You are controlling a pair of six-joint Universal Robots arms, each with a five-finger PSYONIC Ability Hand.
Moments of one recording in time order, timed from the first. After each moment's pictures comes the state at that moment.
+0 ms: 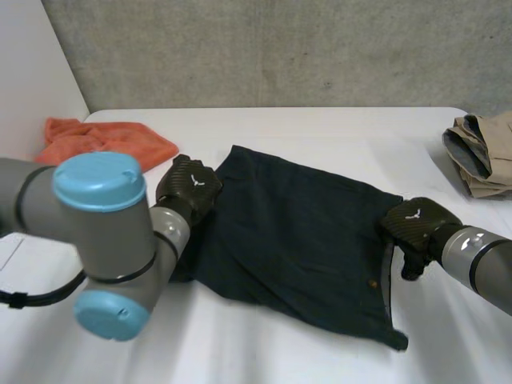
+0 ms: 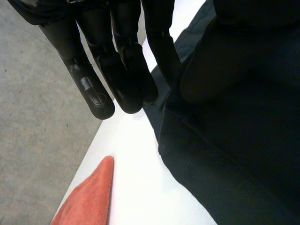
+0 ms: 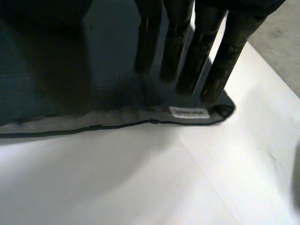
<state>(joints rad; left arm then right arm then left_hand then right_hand) 4.11 -2.08 -1.44 3.29 -1.70 3.87 1.78 -1.31 1.69 0.19 1.33 2.48 1.14 1.20 1.19 1.20 1.00 0.49 0.58 0.59 0.60 0.42</state>
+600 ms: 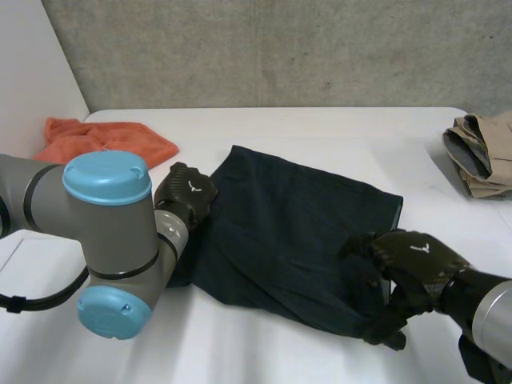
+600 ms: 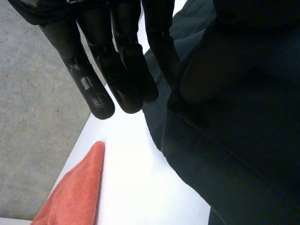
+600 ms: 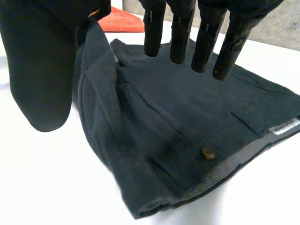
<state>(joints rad) 4.11 -2.09 -1.43 3.23 -1.72 3.86 1.83 -1.71 1.92 0.38 1.19 2.99 1.14 1.20 1.19 1.20 1.00 0.31 0.41 0.34 0.34 0.16</state>
